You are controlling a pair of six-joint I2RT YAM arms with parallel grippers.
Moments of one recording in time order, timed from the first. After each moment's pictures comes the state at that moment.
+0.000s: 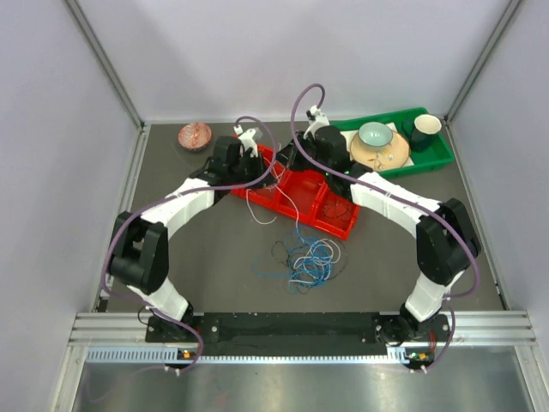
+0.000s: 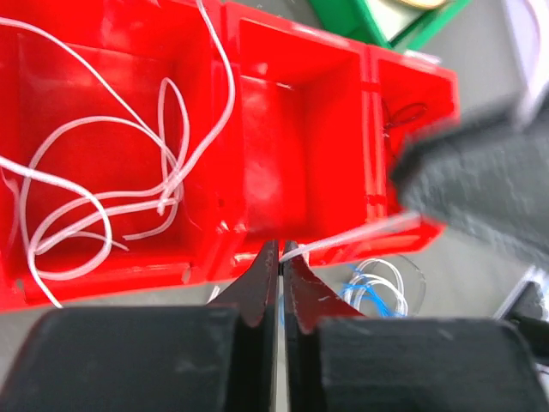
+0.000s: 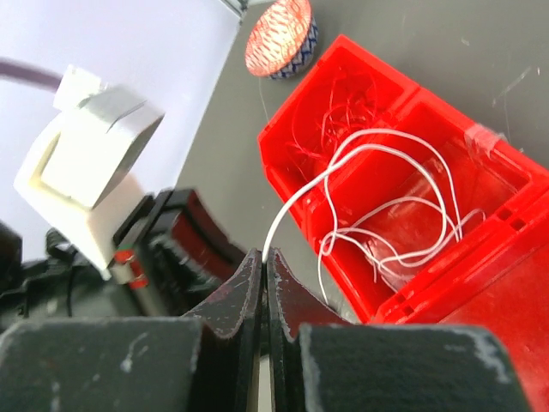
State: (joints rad) left arm -0.39 1.61 1.14 -0.08 0.42 -0.40; right arm 0.62 1.72 1.31 0.17 -0.15 0.68
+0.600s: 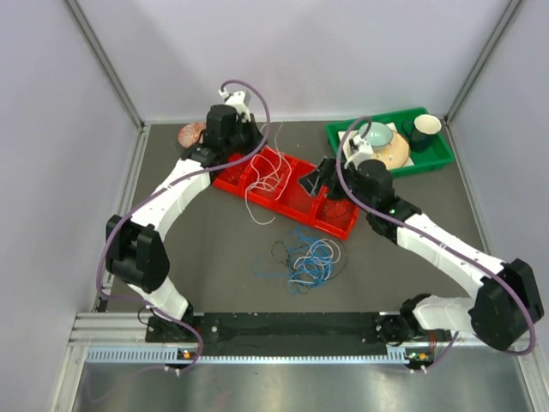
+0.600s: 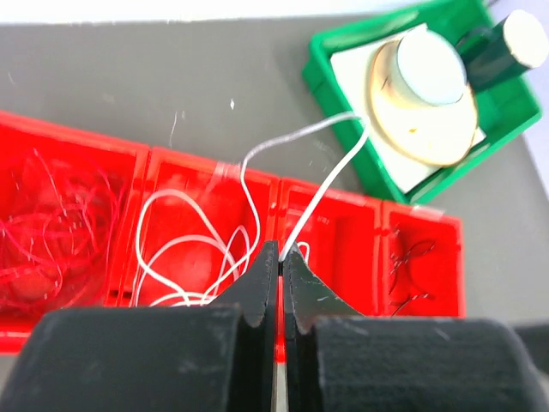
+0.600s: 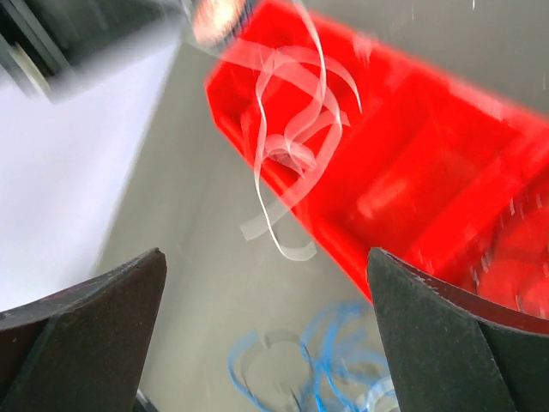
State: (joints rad) left arm -0.39 1.65 1.45 -0.21 0.14 -0.39; right arm 0.58 1.26 0.90 0.10 -0.07 0.65
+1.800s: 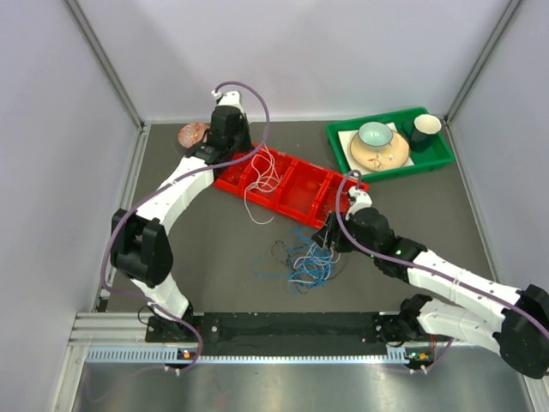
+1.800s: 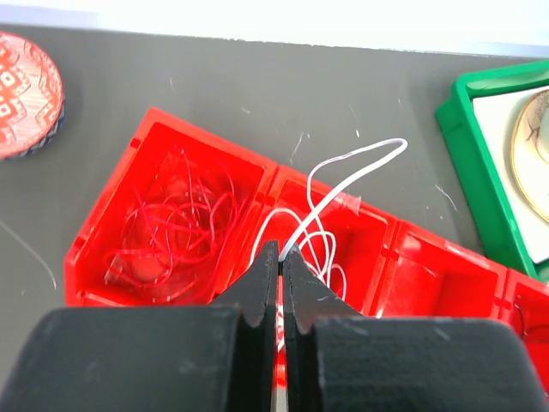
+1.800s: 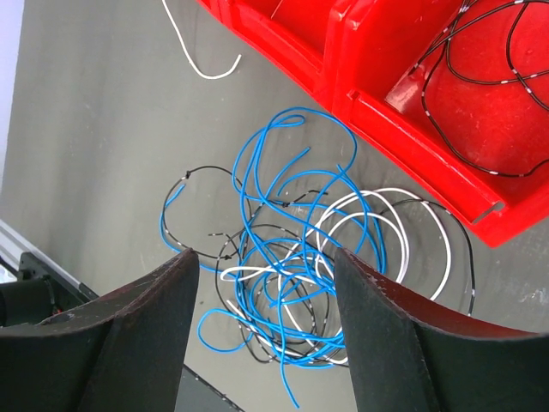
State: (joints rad) left arm -0.40 1.69 1.48 -0.24 -0.18 -0.35; right arm 0.76 0.98 0.52 -0.08 0.04 0.69
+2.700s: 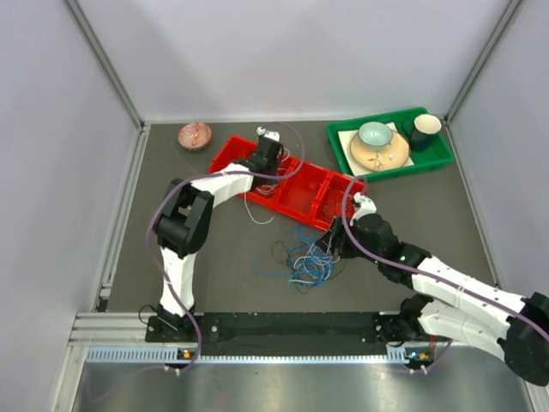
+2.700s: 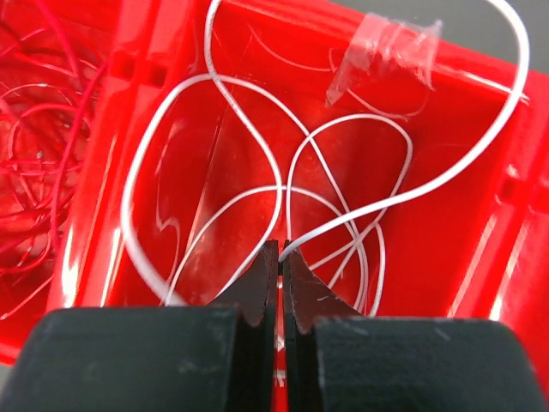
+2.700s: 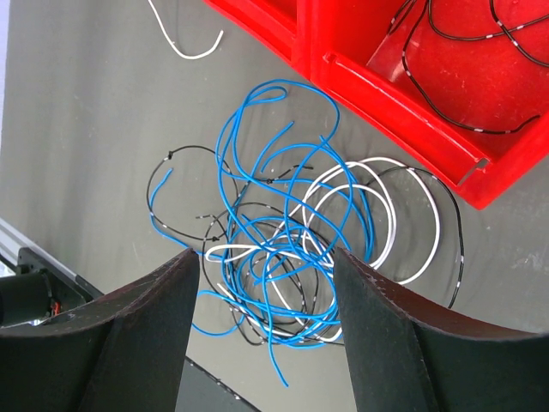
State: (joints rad) left arm -0.52 2.03 1.45 -0.21 -0.26 -0.29; right arm 0.76 0.92 0.46 -0.10 0.04 0.74
